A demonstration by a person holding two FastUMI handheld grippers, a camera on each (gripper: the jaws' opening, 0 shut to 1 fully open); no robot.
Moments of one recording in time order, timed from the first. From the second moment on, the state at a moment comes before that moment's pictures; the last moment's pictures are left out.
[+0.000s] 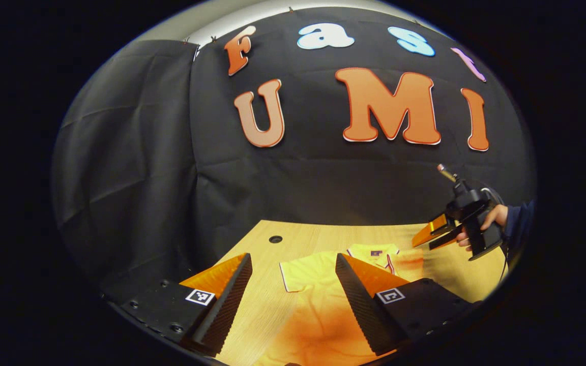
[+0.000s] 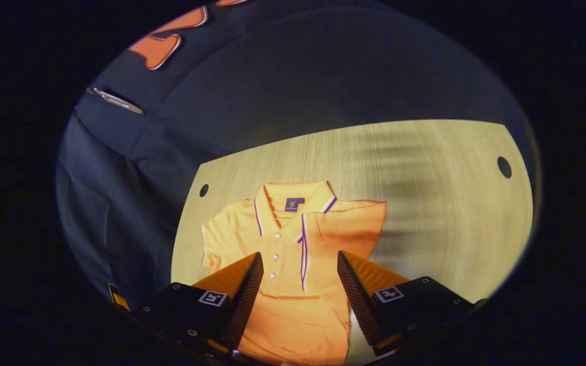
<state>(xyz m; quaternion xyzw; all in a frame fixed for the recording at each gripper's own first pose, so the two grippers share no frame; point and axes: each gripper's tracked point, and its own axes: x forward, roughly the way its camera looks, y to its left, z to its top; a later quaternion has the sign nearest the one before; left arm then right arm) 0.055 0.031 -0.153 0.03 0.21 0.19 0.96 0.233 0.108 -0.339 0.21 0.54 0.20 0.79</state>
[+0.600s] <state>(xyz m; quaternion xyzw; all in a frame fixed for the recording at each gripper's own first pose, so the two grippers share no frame) 0.126 0.106 -0.290 -0.06 0.39 0.12 0.91 0.201 0.044 -0.257 0.19 0.43 0.10 0.88</state>
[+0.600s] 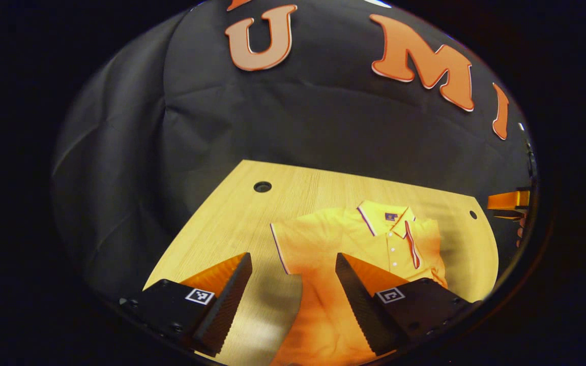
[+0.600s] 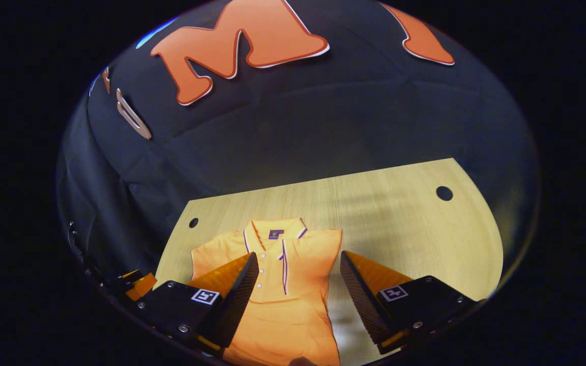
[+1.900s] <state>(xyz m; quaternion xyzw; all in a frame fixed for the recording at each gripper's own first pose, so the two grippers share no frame) 0.225 0.140 -0.462 -0.07 0.66 0.10 0.74 0.086 -0.012 -0.213 0.18 0.38 -0.06 0.90</state>
